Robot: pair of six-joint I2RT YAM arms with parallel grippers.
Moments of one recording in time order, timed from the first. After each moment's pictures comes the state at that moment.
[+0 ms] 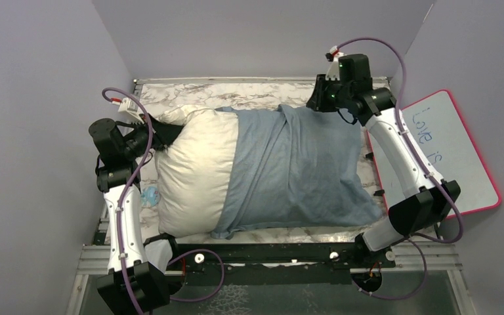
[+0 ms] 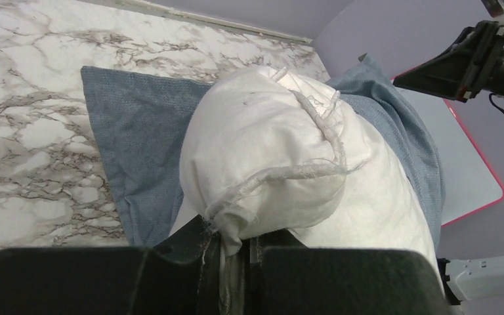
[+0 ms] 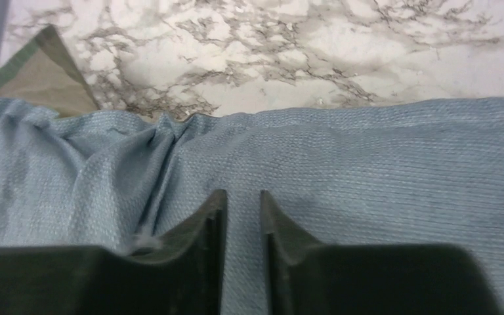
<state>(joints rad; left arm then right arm) 0.32 0.93 0.87 -0.11 0.95 -0.48 0.34 1.55 1.68 -0.75 -0.12 0.23</state>
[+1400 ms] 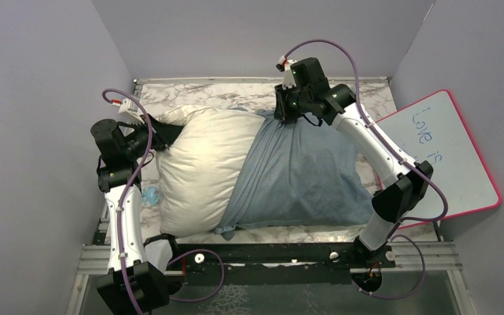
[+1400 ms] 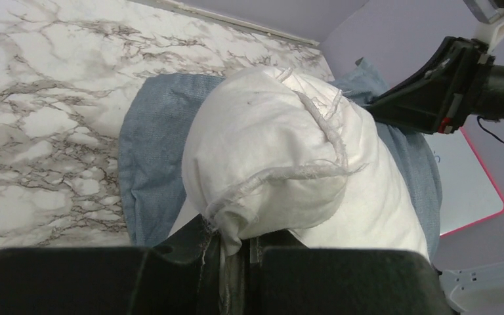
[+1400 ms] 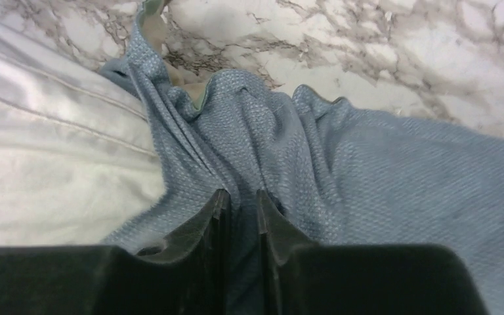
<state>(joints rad) 0.31 0.93 0.86 -0.12 0.91 -0.49 0.59 1.72 1.84 -0.82 -0.02 0.17</state>
